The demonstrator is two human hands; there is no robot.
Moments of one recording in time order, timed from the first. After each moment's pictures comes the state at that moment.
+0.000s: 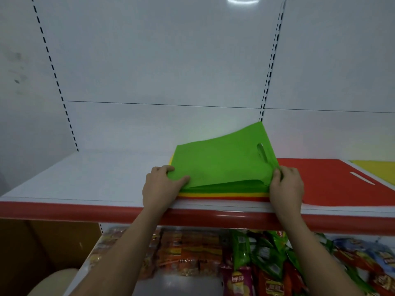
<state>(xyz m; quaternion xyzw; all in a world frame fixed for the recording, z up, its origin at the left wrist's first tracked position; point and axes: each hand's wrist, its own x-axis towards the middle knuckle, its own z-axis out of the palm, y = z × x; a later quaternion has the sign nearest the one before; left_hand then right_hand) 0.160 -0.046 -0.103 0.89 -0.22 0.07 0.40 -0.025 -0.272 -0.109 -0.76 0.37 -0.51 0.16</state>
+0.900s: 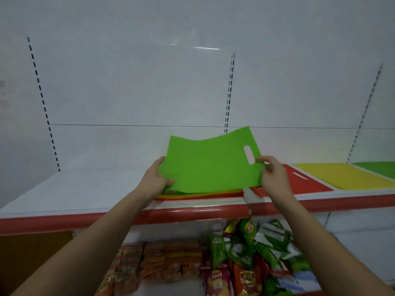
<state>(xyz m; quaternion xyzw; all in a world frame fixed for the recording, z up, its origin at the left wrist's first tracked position) 0.122 -0.020 -0.045 0.67 -0.33 -0.18 0.64 -0.120 -0.224 -0.031 -0.73 0.31 -0.48 0.36</state>
